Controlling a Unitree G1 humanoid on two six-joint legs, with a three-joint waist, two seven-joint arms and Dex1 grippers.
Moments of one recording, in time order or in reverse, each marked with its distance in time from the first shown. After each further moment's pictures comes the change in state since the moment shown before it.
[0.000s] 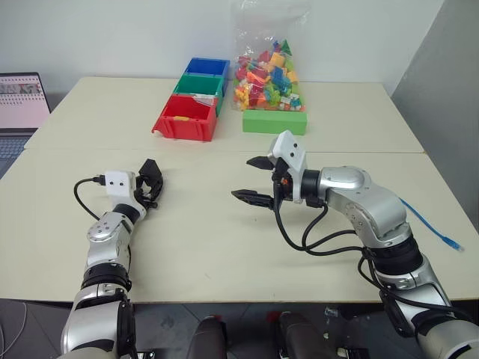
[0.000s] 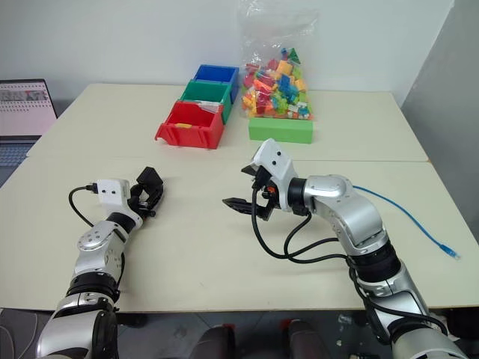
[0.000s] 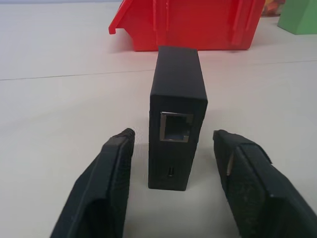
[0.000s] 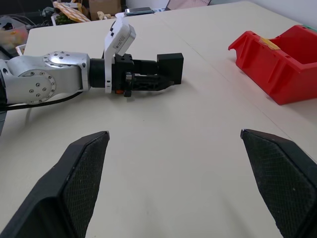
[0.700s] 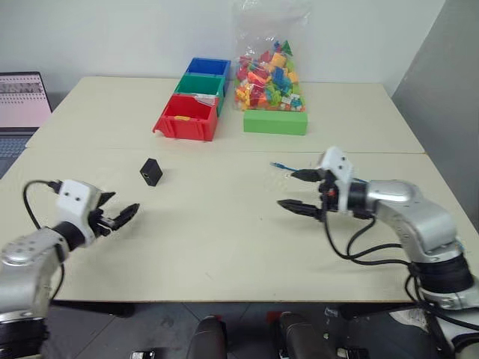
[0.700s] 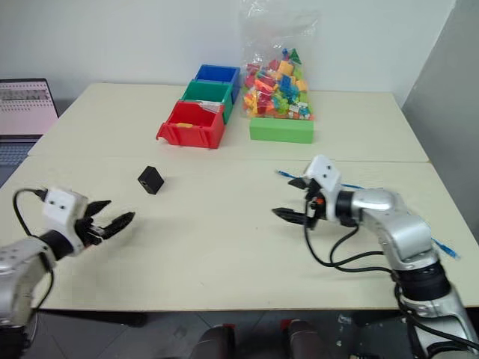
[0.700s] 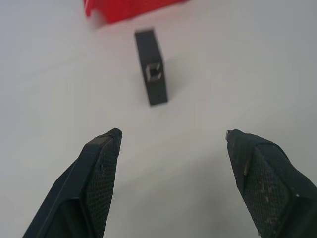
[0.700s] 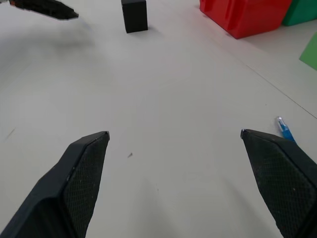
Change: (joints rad) left arm 0.486 0.399 0.127 -0.892 -0.176 0.609 -0.239; right arm 0.193 -0.320 -0.203 -0.037 0.105 -0.032 0.165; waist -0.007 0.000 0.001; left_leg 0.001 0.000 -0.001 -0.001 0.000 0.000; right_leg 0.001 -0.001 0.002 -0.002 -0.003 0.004
